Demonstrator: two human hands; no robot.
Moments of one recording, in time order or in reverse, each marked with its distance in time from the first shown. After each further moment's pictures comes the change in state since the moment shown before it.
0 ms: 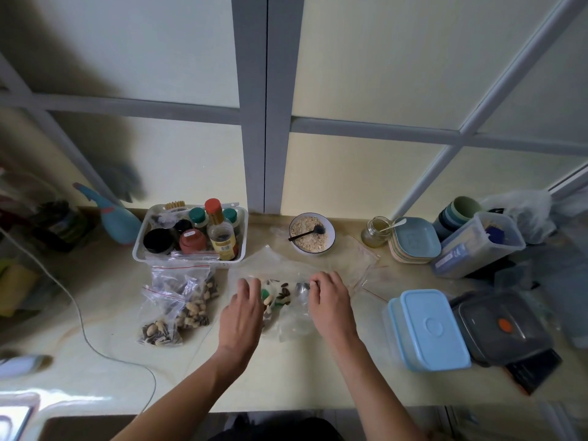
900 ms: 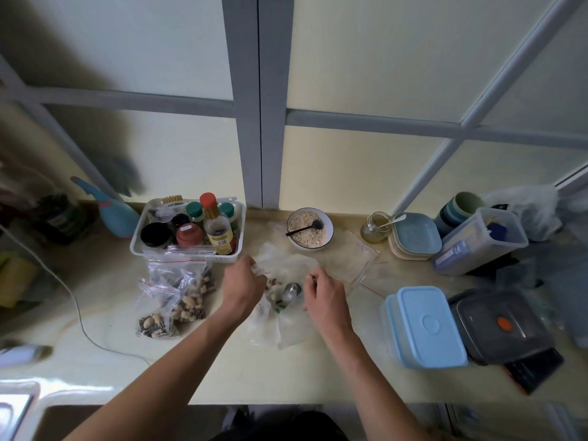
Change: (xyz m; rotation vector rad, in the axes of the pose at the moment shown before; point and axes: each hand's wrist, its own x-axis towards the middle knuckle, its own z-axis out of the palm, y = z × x) left_hand 0.057 0.019 -0.026 -0.504 -0.104 -0.359; right_hand 0.007 0.017 0.010 0.081 -0.071 0.044
